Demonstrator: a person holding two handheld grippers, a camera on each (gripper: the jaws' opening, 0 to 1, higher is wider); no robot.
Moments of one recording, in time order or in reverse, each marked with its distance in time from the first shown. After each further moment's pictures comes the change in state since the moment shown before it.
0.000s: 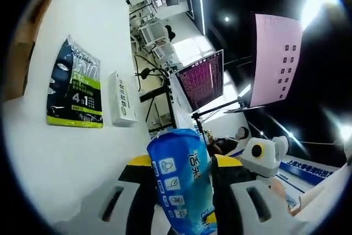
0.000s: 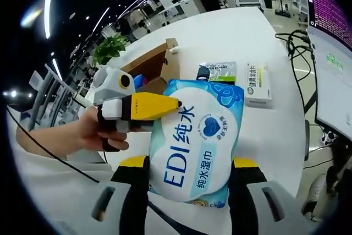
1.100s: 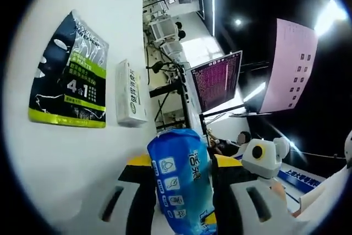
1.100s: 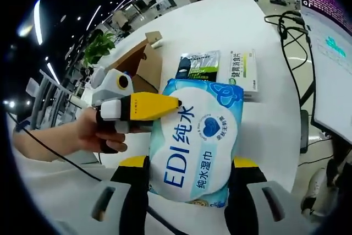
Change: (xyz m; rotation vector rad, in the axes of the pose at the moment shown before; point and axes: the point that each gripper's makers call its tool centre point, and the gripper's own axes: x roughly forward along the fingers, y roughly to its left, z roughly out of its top) left arm 0.041 0.037 0.000 -0.086 0.005 0.025; right arm 0.017 -0.049 -0.003 0.057 0.079 -0.008
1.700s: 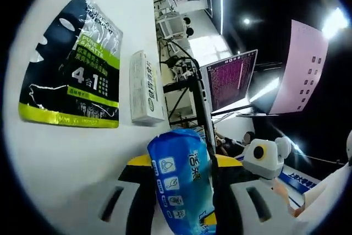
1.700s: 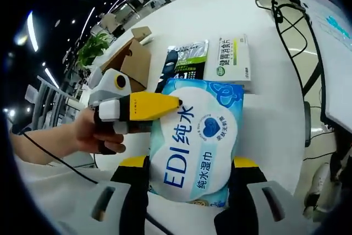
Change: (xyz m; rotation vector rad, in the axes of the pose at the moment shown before) left arm 0.017 0.033 -0.001 -0.034 0.013 0.045; right arm 0.024 -0.024 -0.004 0.038 0.038 0.007
